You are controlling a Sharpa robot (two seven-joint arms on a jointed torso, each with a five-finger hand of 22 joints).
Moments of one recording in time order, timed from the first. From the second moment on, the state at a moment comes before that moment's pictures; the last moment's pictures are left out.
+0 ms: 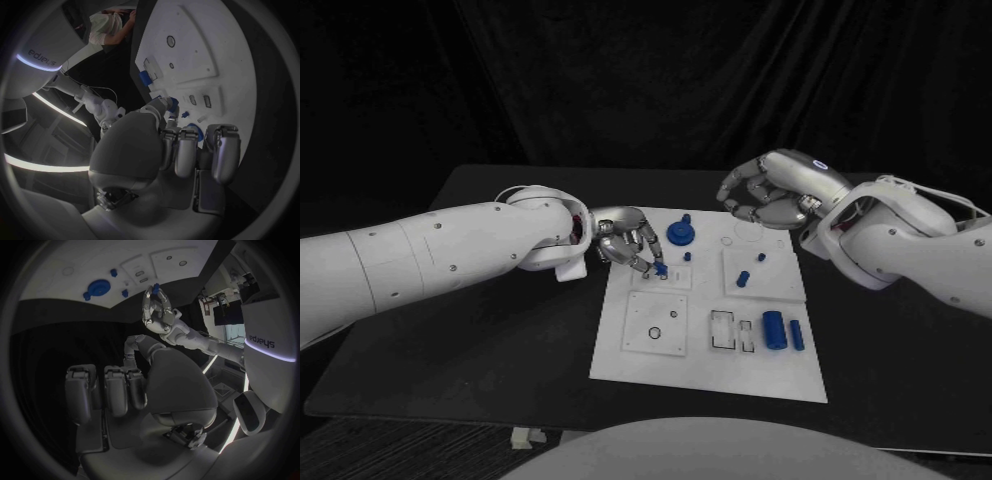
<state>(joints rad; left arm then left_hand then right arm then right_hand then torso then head) 1.30 -0.64 -0.21 1.34 -0.95 0.18 0.05 1.45 0.01 0.27 0.07 0.50 0.91 0.09 0.31 0.28 1.47 0.02 1.57 1.31 1.47 -0.03 1.57 1.31 0.01 1.47 0.07 1.50 1.31 1.35 -0.96 -0.21 1.68 -1.35 -0.52 0.11 1.30 -0.08 0.37 -0.04 0.70 0.88 0.10 0.35 0.41 1.47 0.01 1.57 1.31 1.47 -0.05 1.57 1.31 0.02 1.46 0.06 1.57 1.31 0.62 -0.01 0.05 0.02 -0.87</state>
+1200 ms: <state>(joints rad) 1.40 -0.45 -0.21 1.19 -0.95 0.46 -0.36 1.23 0.00 0.56 0.05 0.60 0.81 0.09 0.33 0.28 1.46 0.00 1.57 1.31 1.47 -0.05 1.57 1.31 0.01 1.47 0.07 1.49 1.31 1.36 -0.98 -0.21 1.67 -1.27 -0.38 0.03 1.31 -0.07 0.38 -0.04 0.66 0.88 0.11 0.34 0.41 1.47 0.01 1.57 1.31 1.47 -0.05 1.57 1.31 0.02 1.46 0.07 1.57 1.31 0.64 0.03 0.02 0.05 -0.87</state>
